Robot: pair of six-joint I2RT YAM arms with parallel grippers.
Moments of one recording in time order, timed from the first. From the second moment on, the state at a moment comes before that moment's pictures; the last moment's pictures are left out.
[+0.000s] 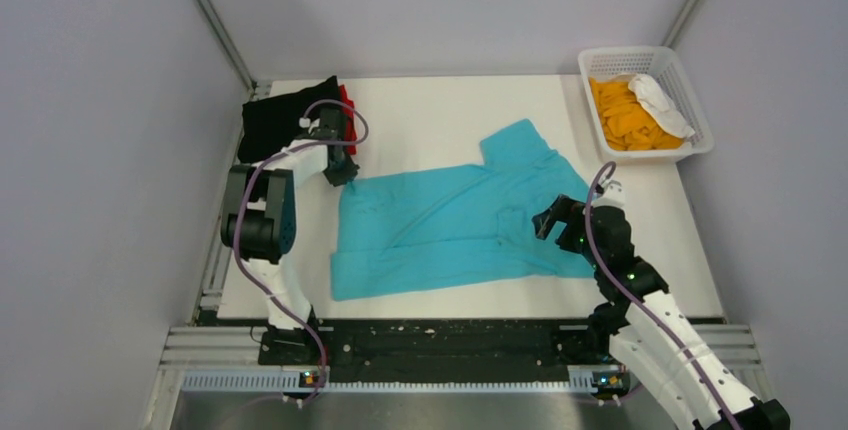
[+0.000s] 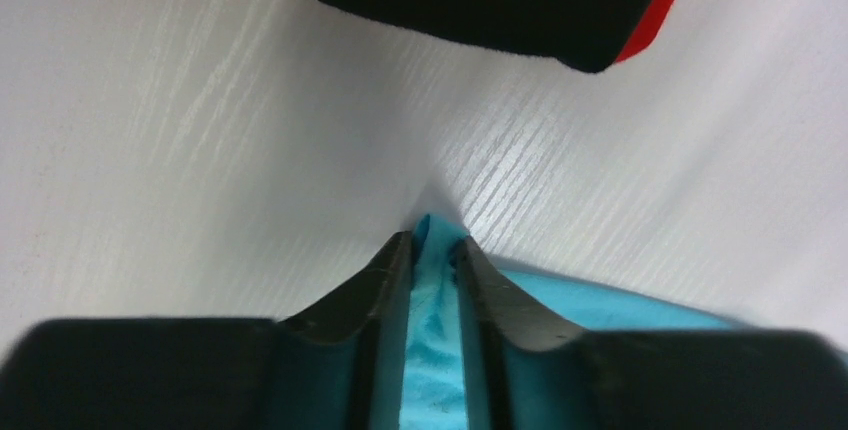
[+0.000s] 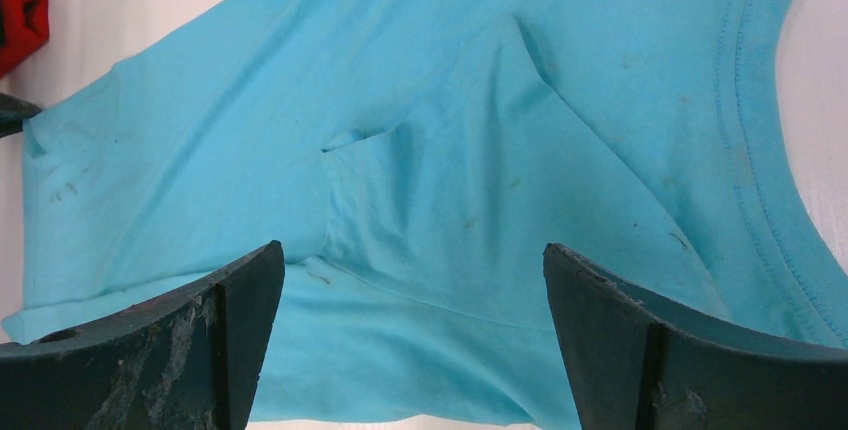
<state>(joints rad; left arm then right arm) -0.13 1.89 1.23 -0.43 -0.17 -0.66 0.33 0.57 0.35 -0.28 0.10 0.58</state>
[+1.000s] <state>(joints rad) -0.16 1.78 1.12 -0.43 -0.09 -0.63 0.33 1.74 1.31 -0.22 0.30 0.47</state>
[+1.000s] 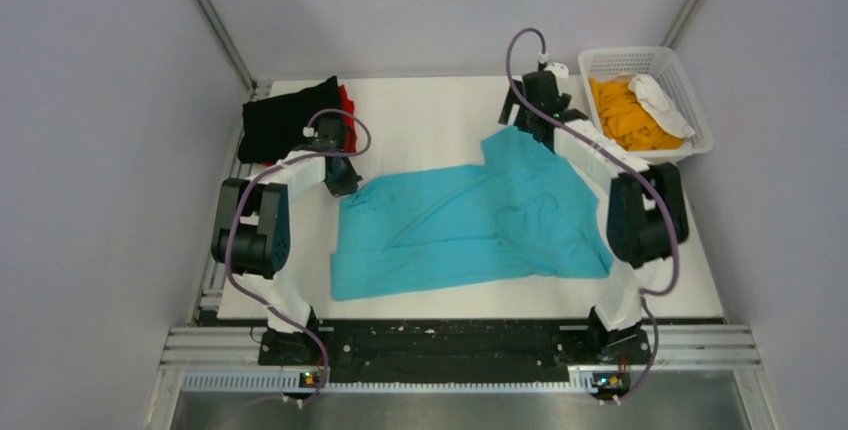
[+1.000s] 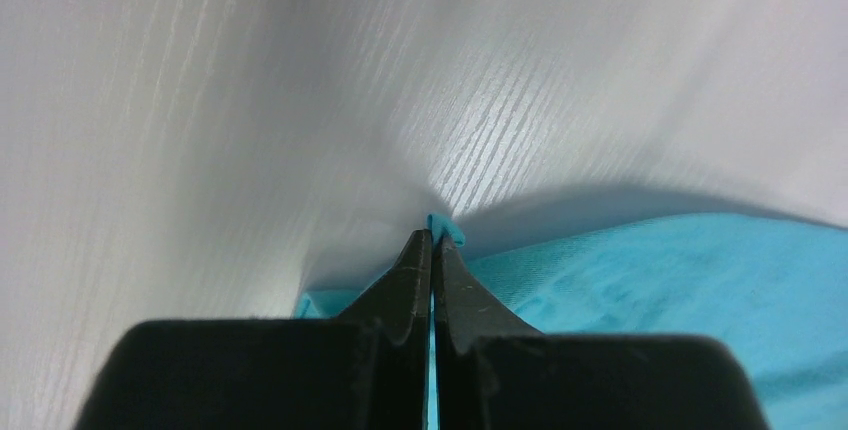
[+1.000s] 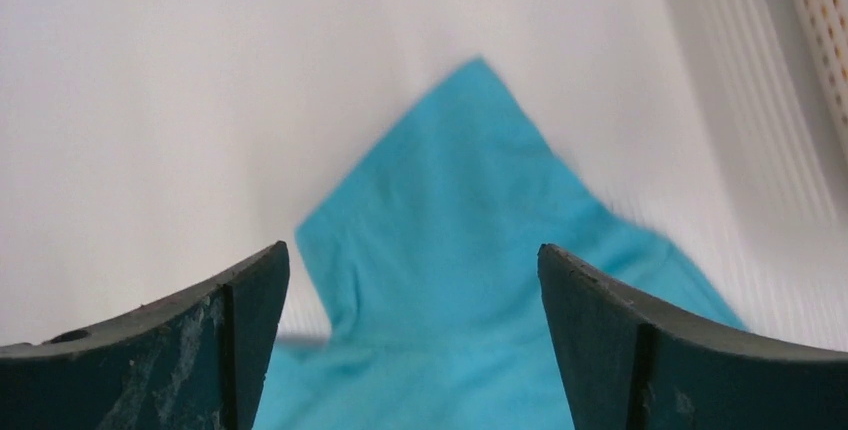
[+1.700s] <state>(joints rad) -0.17 1.76 1.11 -0.43 -0.08 -0.64 0.28 2.44 2.03 -0.44 0.44 0.33</state>
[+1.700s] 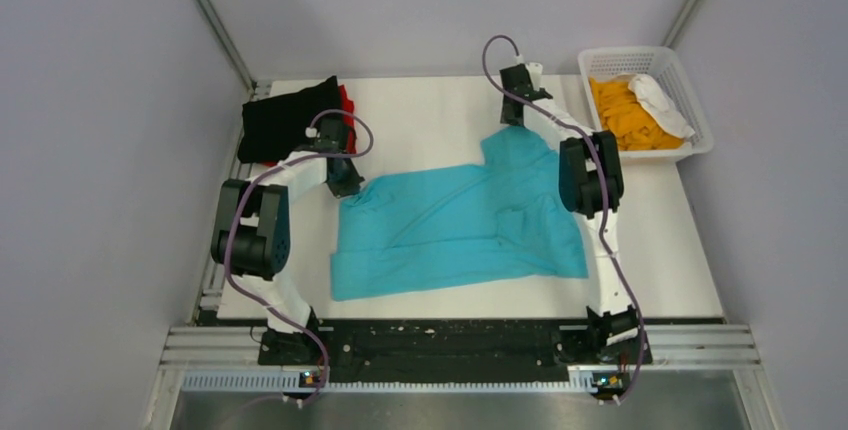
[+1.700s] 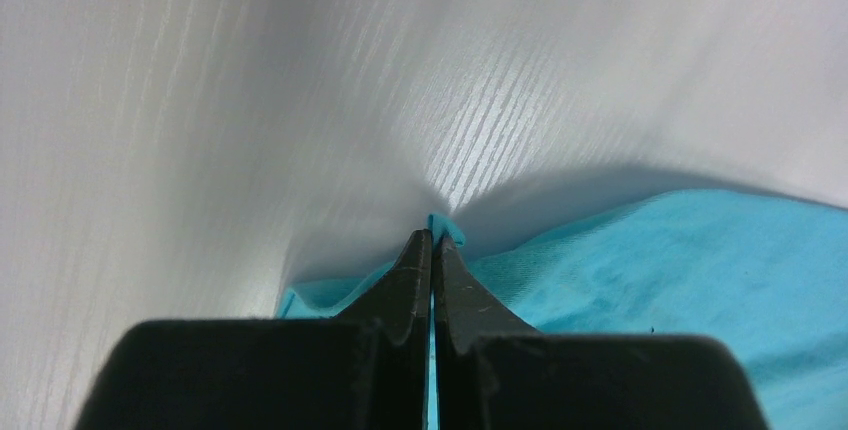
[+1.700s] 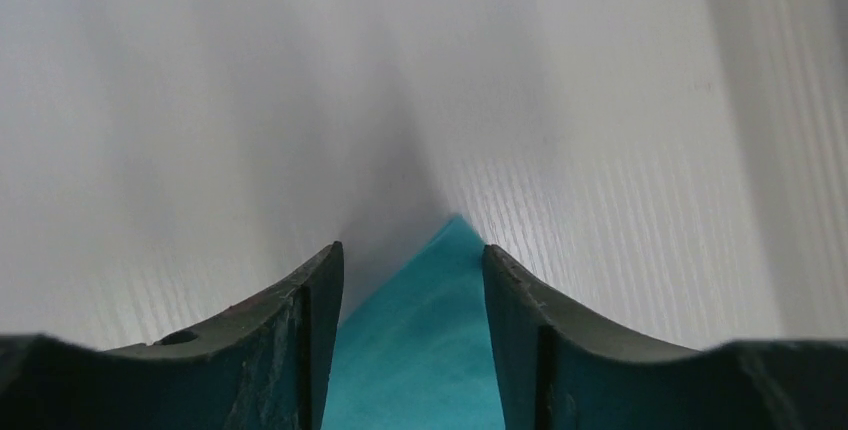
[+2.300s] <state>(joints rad) -0.18 1.72 1.11 -0.46 -0.09 -0.66 0.29 2.16 1.58 -0.27 0.45 0.34</state>
